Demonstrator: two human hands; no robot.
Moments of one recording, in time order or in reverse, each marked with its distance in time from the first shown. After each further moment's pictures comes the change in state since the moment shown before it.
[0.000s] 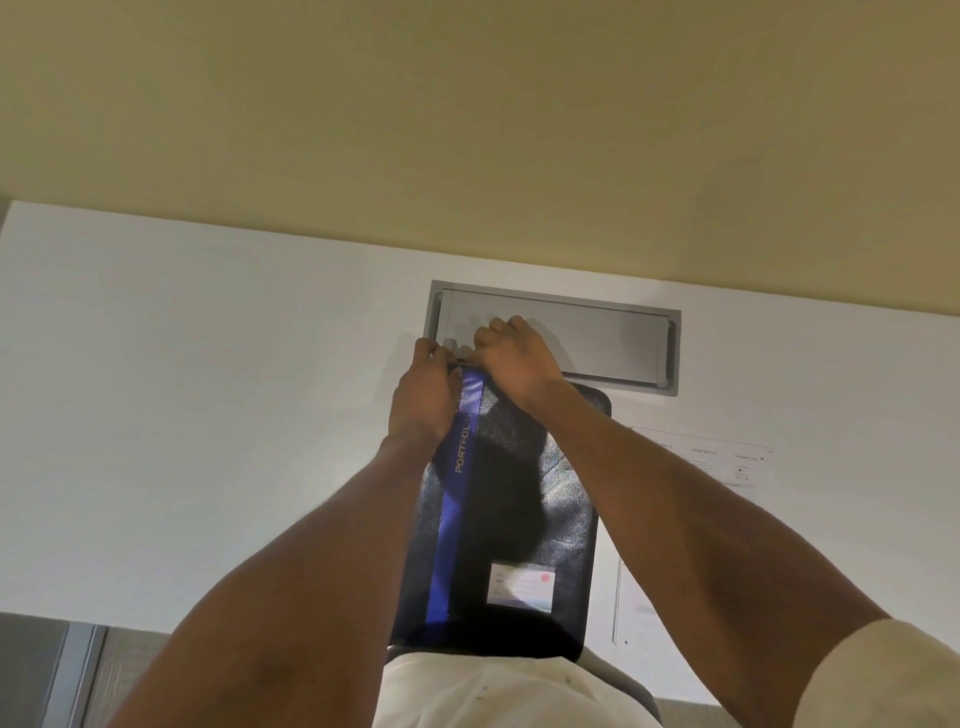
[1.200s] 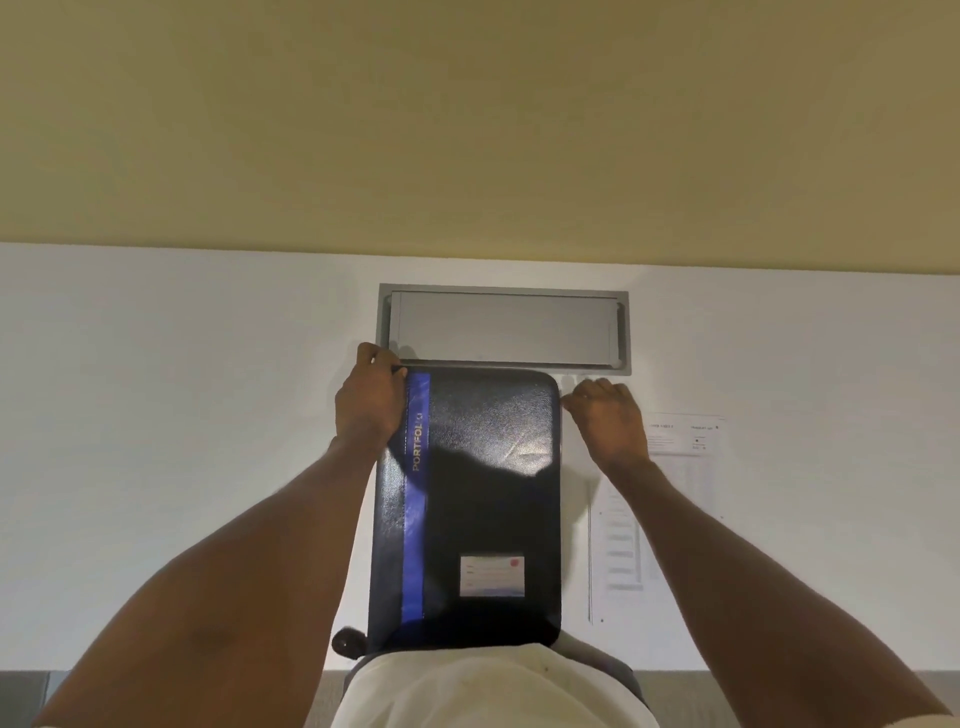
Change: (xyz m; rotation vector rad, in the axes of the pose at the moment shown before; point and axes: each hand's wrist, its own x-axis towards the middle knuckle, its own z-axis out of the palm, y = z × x) left_hand 0.008 -0.007 -0.003 0.194 -0.013 -0.020; right_hand -0.178 0.060 0.039 0.146 0.013 0.523
